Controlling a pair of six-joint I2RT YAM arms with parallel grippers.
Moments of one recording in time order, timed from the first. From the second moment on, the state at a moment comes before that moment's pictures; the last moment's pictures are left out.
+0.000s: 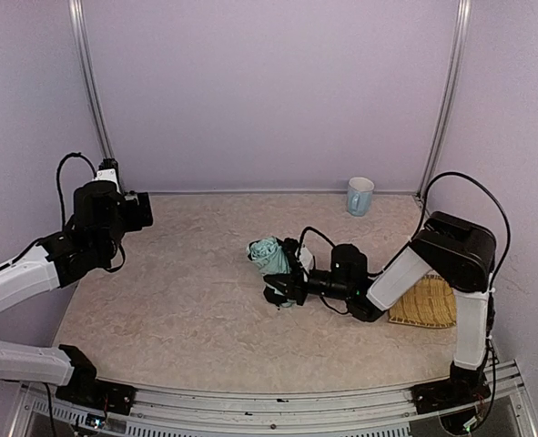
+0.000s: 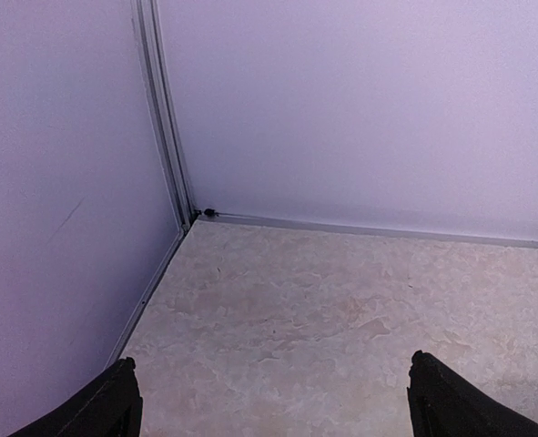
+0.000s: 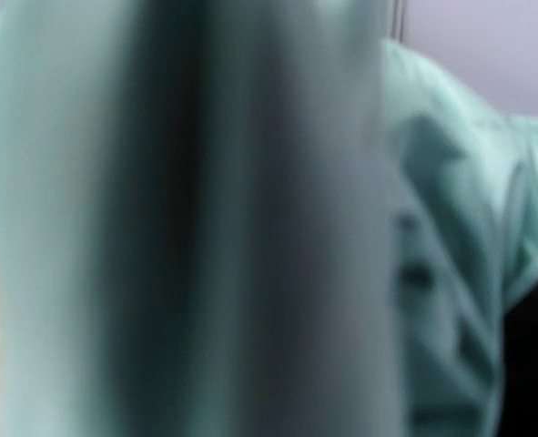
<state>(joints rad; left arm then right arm) -0.55 1.03 0.78 -0.01 -0.76 -0.16 0.82 2.00 0.79 1.15 -0.37 -0.05</state>
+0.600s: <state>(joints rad) -0.64 1.12 0.80 -0.01 -0.87 -0.13 0.80 1.80 1.20 0.35 -0.03 -0.13</state>
